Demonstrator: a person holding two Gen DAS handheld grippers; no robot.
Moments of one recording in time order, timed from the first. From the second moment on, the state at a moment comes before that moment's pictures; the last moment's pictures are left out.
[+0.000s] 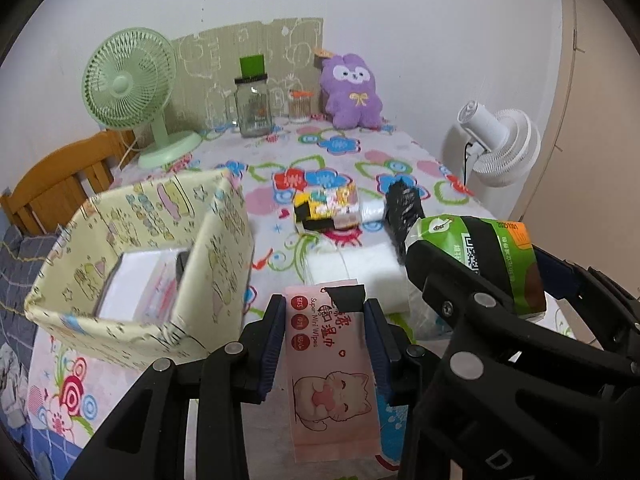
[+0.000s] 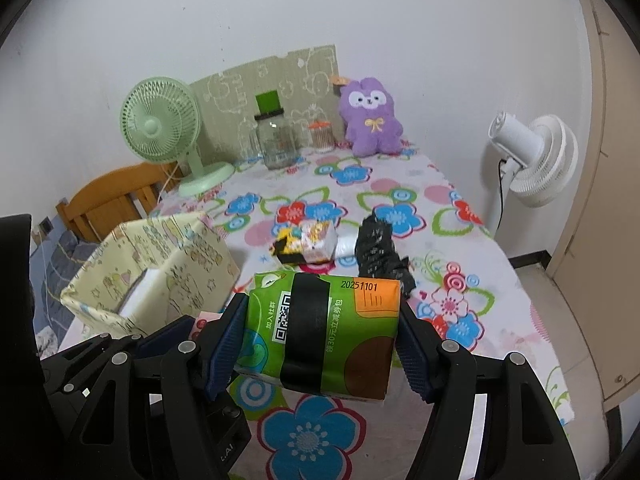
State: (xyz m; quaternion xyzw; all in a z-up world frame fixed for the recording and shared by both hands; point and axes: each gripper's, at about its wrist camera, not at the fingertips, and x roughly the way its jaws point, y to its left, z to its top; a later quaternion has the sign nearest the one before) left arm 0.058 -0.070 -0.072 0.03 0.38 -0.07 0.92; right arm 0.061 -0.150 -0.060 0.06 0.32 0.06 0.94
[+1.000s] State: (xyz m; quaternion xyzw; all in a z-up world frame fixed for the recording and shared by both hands) left arm 0.075 -0.037 -0.013 0.02 0.34 -0.06 0.94; right arm 0.079 -0.119 0.002 0.05 0.29 0.06 0.96
